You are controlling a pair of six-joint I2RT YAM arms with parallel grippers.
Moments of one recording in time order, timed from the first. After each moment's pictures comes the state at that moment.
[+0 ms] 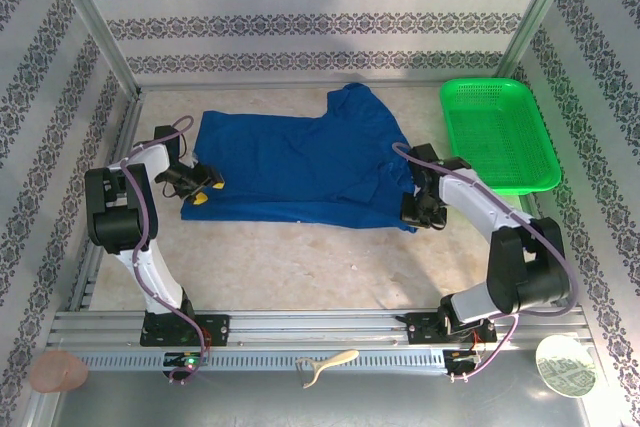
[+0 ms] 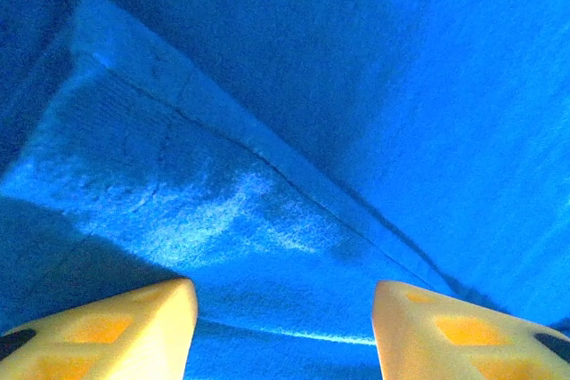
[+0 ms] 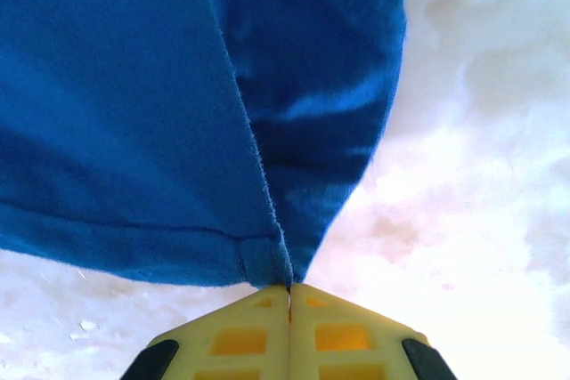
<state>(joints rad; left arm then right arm) 0.20 1.88 1.19 -0.76 0.44 -0.38 0.23 1.45 0.94 -1.00 -0.04 0.46</state>
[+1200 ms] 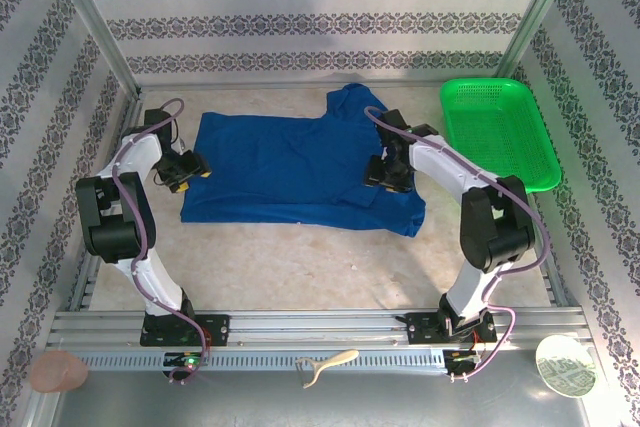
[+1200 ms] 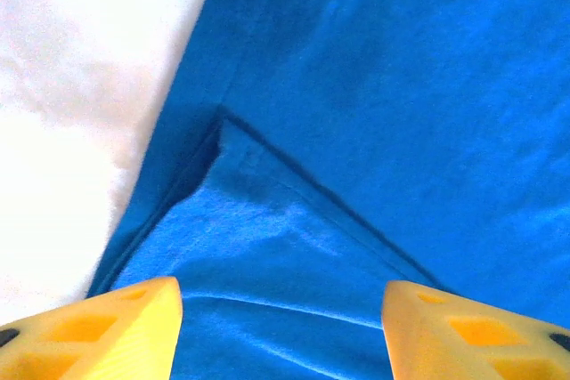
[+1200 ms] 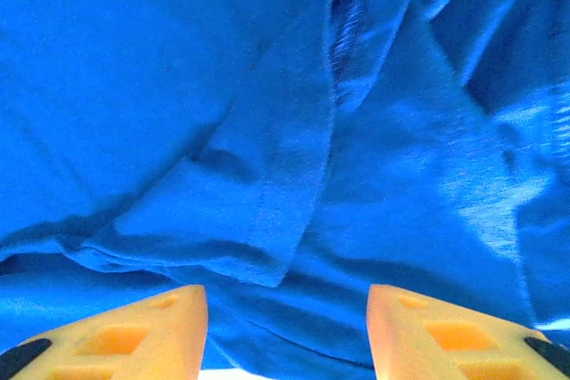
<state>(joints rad) 0.21 1.81 1.31 -0.88 0.23 -0.35 0.34 1.75 1.30 -0.89 -0.12 0.58</state>
